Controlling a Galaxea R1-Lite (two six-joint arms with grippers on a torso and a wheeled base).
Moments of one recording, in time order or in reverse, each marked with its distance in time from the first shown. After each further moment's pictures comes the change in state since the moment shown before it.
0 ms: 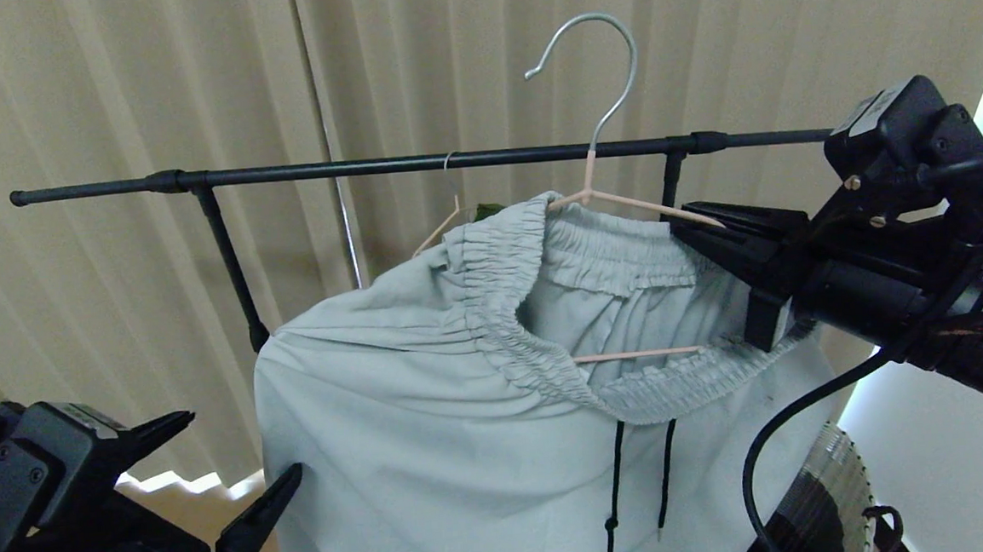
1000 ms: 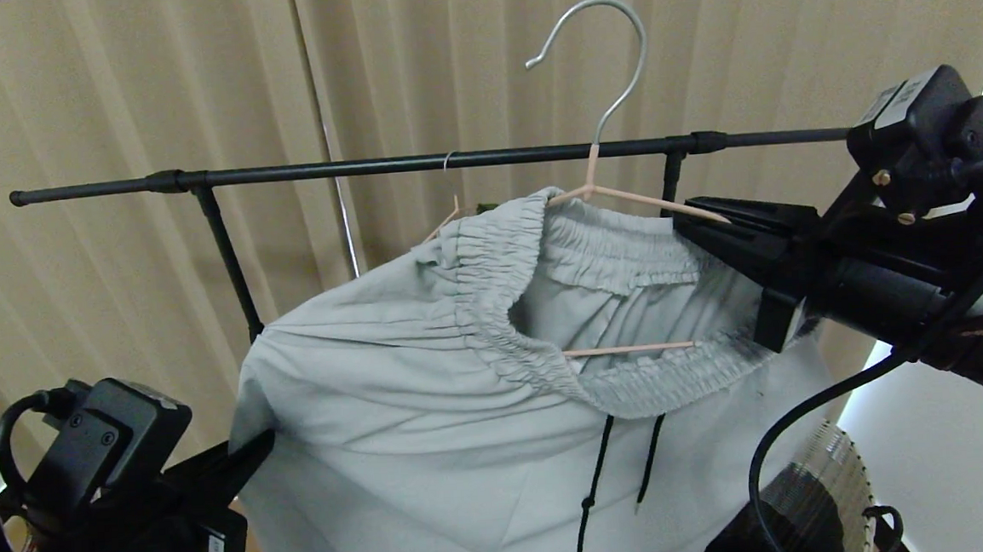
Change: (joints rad) left arm 0.016 0.102 -0.035 0.000 0.003 -0.037; right arm -0.004 -0.018 0.002 0.001 0.026 -0.001
